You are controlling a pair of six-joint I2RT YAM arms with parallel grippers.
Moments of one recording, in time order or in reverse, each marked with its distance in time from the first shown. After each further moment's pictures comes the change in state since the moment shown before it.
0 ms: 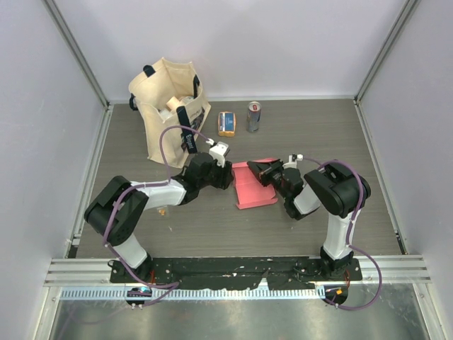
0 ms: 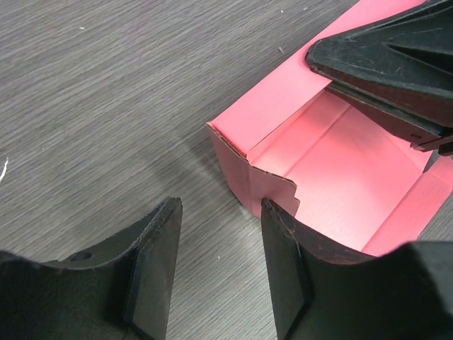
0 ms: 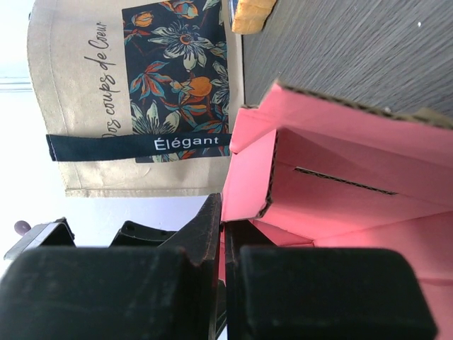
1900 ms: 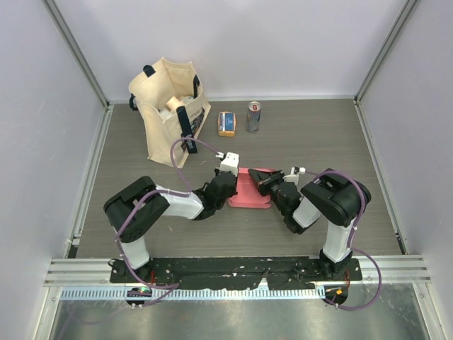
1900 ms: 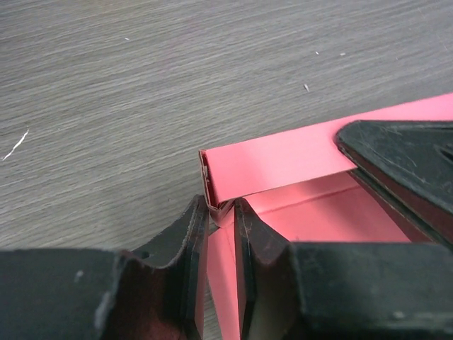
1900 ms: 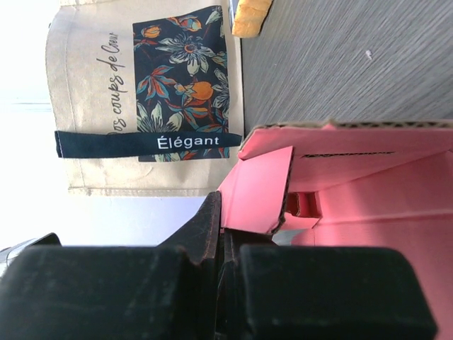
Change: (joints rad) left arm -0.238 0.116 -0.013 0.205 -0.549 -0.079; right arm 0.156 -0.066 -0.137 0.080 0.280 0.010
